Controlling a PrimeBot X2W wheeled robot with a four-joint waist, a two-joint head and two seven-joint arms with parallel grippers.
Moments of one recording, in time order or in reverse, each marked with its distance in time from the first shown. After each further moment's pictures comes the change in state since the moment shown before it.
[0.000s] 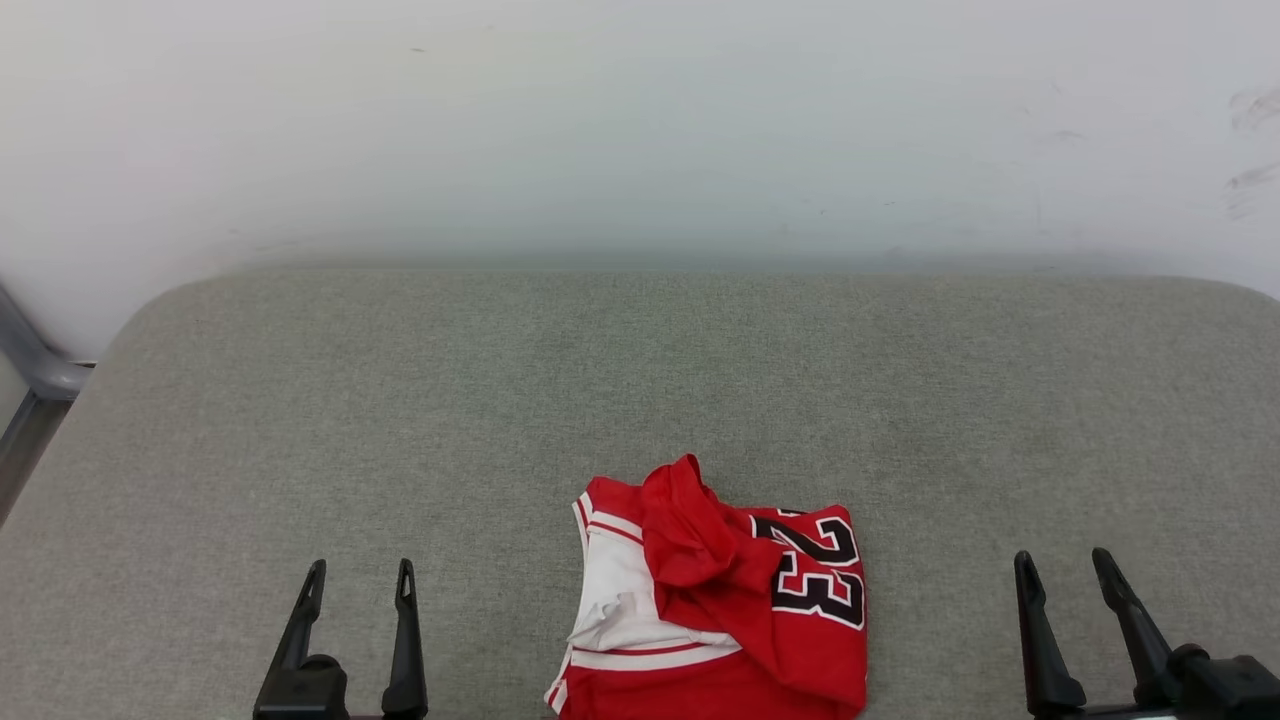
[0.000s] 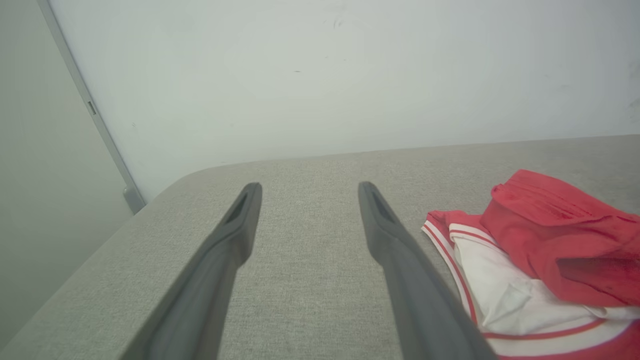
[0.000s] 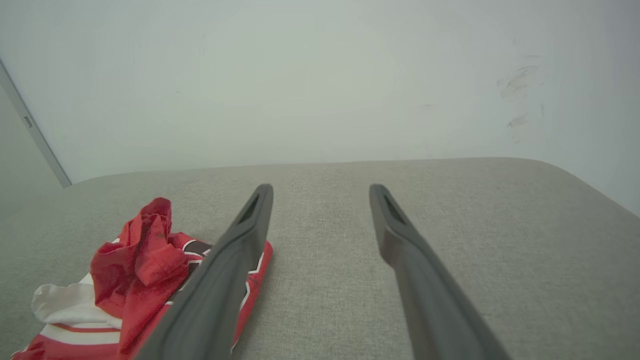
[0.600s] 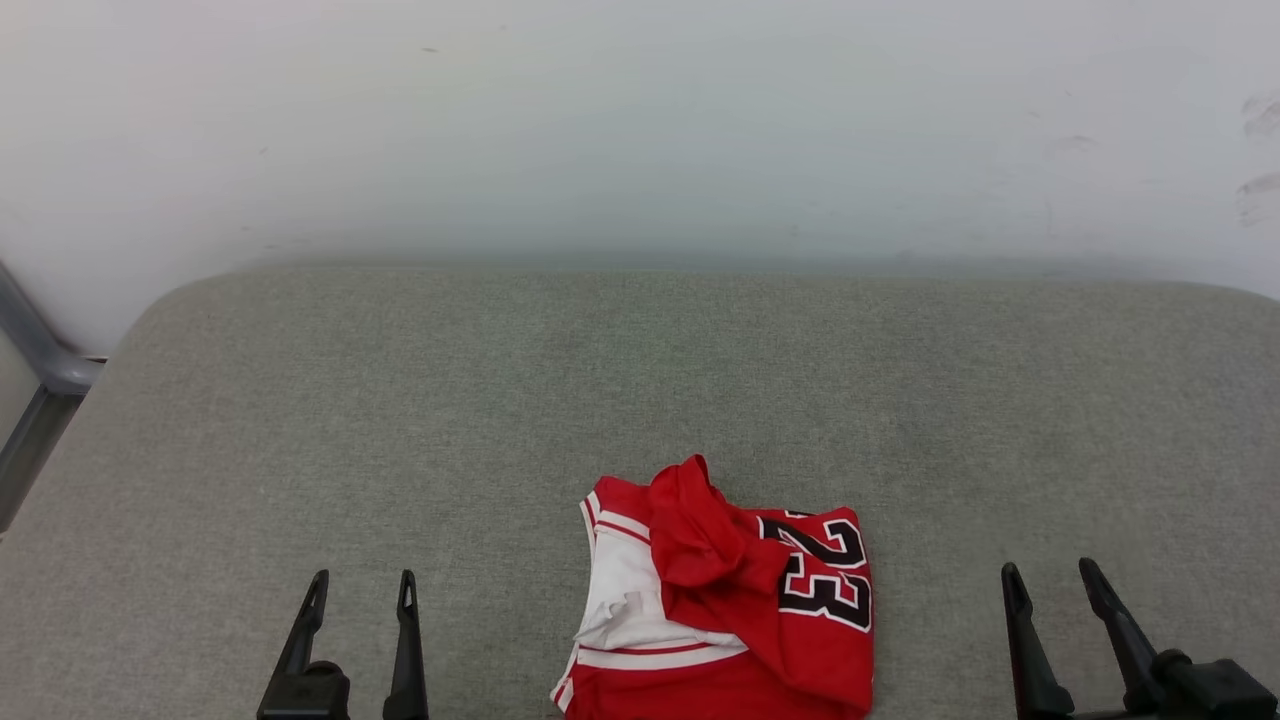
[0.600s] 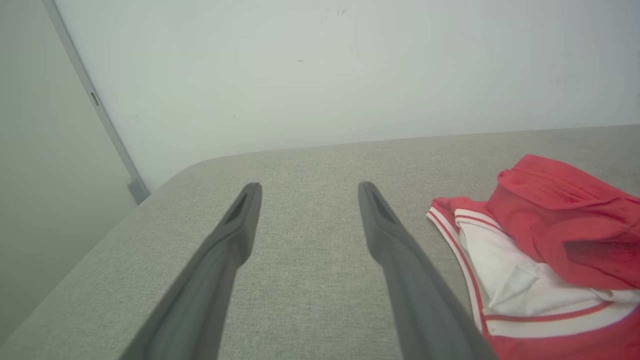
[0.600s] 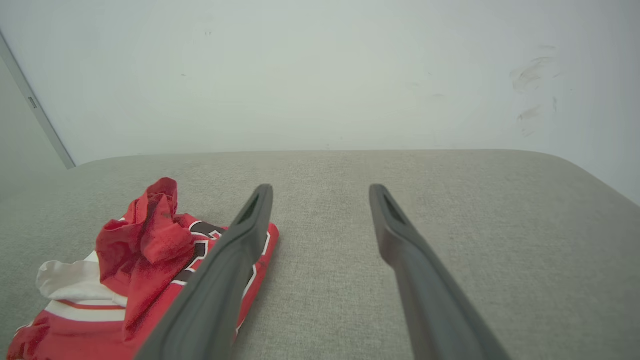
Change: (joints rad) left arm 0.007 0.000 0.003 0.020 0.003 -0.009 0.000; right arm 0.016 0.003 0.009 0.019 -0.023 0.000 0.000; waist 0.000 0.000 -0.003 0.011
